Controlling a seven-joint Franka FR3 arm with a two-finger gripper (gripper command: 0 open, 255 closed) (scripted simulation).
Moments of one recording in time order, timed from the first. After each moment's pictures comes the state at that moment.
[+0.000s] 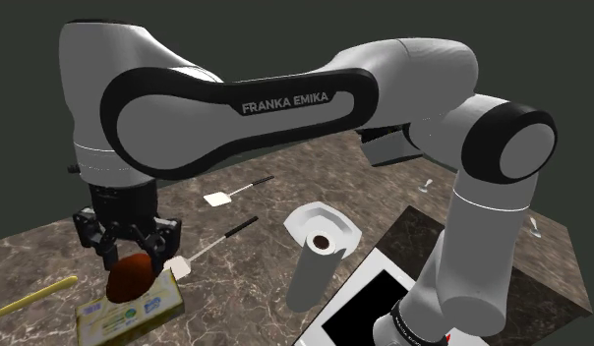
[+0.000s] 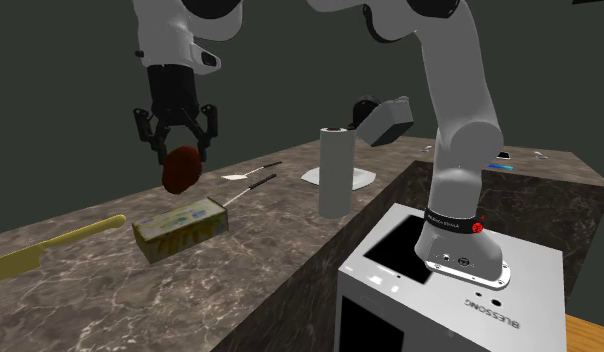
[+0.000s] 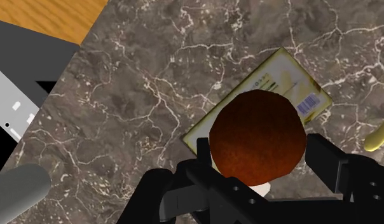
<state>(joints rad) 0.39 0.32 0.61 -1.60 -0.01 1.84 1.74</state>
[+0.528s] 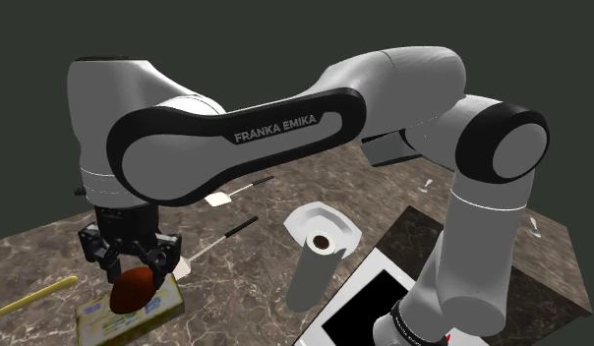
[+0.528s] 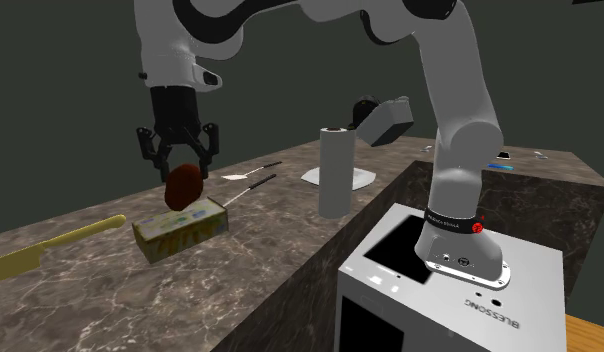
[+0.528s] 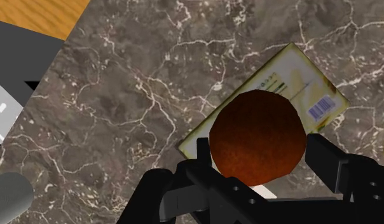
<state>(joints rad) 0.39 0.34 0.60 -1.66 -0.02 1.92 1.74</state>
